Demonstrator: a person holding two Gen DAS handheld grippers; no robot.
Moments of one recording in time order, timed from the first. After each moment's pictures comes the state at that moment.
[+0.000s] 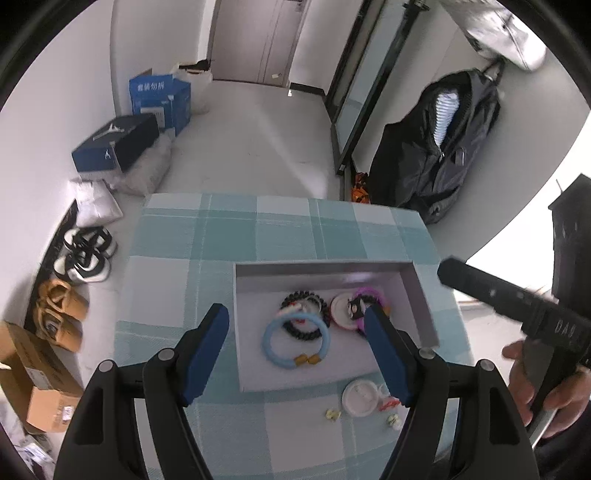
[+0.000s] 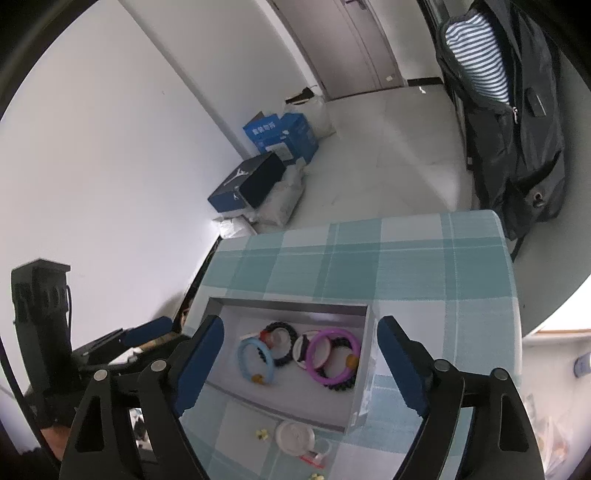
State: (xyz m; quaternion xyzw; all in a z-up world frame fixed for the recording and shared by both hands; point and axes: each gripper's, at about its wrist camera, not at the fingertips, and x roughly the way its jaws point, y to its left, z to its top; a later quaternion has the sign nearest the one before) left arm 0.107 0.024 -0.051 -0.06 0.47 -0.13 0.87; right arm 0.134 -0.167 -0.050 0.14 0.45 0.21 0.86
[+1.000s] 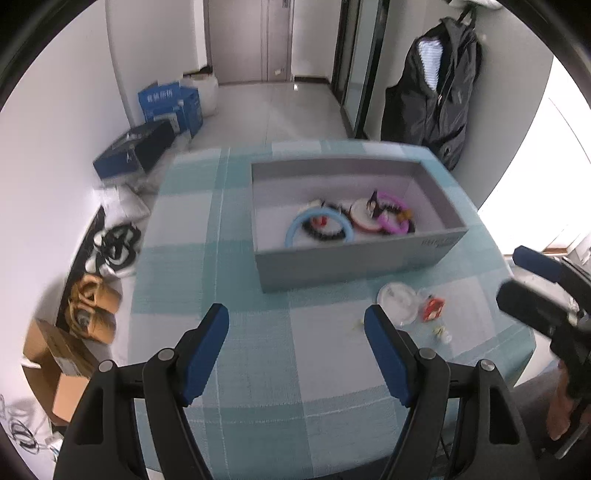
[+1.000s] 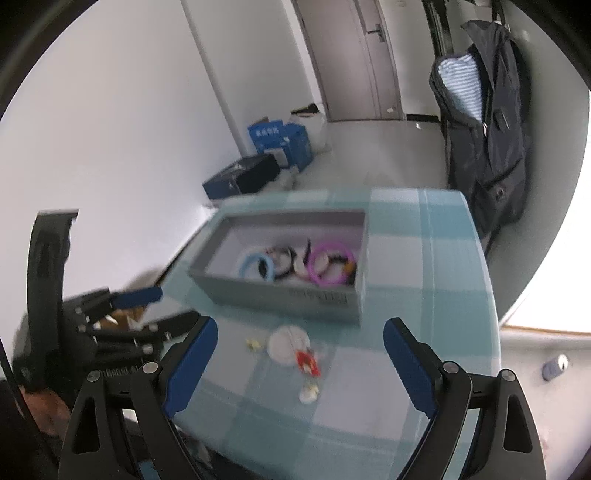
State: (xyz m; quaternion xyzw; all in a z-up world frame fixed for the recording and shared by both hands) left arm 0.042 0.021 -0.095 0.01 0.48 -0.10 0.87; right arm 0.016 -0.153 -0.076 0.05 0.41 0.18 0.89
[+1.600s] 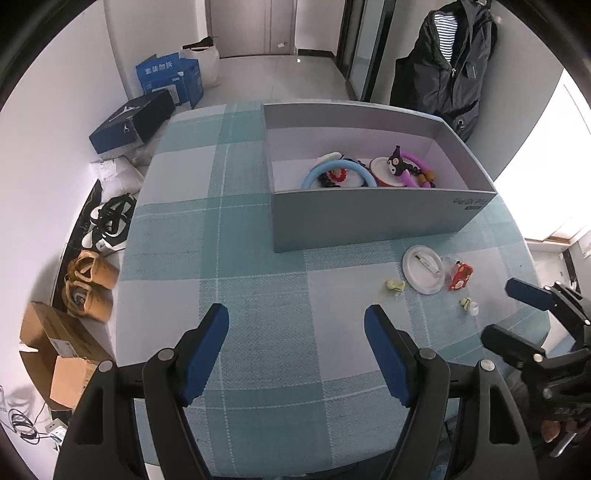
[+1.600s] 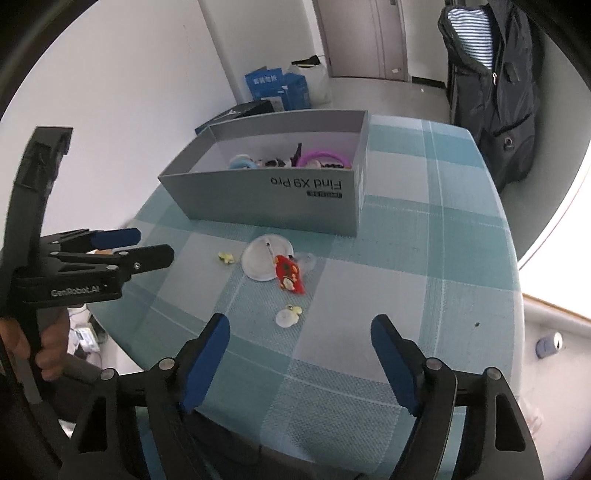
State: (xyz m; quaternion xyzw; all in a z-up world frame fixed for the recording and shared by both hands) left arm 0.042 0.026 -0.113 0.02 0.52 -0.10 0.85; right arm 0.002 -0.150 -0.128 0.01 0.48 0.18 0.86
